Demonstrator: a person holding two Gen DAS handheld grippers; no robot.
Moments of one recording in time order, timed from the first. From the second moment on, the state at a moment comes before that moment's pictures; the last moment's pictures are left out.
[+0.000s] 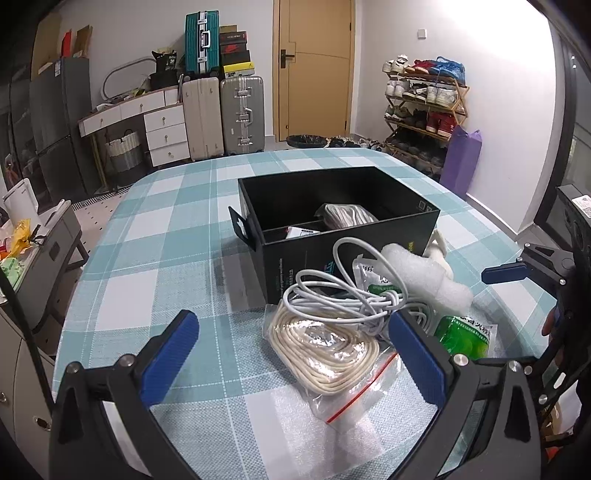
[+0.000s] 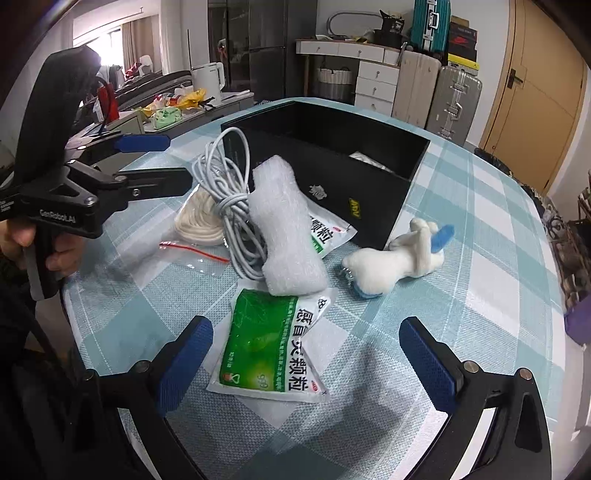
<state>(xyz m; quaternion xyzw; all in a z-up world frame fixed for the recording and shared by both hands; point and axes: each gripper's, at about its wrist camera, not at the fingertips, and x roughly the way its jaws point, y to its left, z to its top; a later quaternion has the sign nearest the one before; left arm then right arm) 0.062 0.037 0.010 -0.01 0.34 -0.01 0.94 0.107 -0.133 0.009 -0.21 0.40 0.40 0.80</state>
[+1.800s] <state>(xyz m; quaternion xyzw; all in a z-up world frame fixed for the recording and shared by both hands) 0.066 0.033 0.005 0.00 0.36 -0.01 0.93 0.103 -0.141 0.014 -0.20 0.39 0.43 0.79</state>
